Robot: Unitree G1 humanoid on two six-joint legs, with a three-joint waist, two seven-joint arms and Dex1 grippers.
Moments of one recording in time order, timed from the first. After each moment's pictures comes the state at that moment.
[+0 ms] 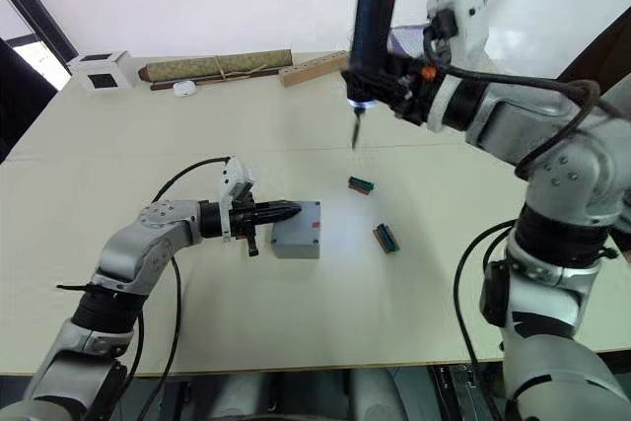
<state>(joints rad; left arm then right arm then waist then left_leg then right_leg) -0.45 0.46 -0.10 -0.10 -0.47 0.63 -0.95 -0.92 -0.65 -0.29 -0.21 0.83 1.42 0.44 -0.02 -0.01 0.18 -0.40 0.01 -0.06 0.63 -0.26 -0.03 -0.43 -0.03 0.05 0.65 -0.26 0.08</state>
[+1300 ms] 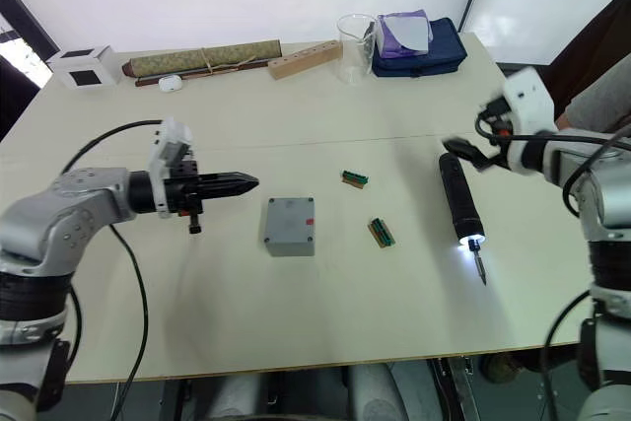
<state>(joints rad) -0.50 0.72 0.08 -0.23 -0.67 0.87 -0.98 -0.63 -0.94 -0.13 -0.04 0.44 0.81 0.65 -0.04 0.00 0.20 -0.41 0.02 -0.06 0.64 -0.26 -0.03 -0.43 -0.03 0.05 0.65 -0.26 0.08</state>
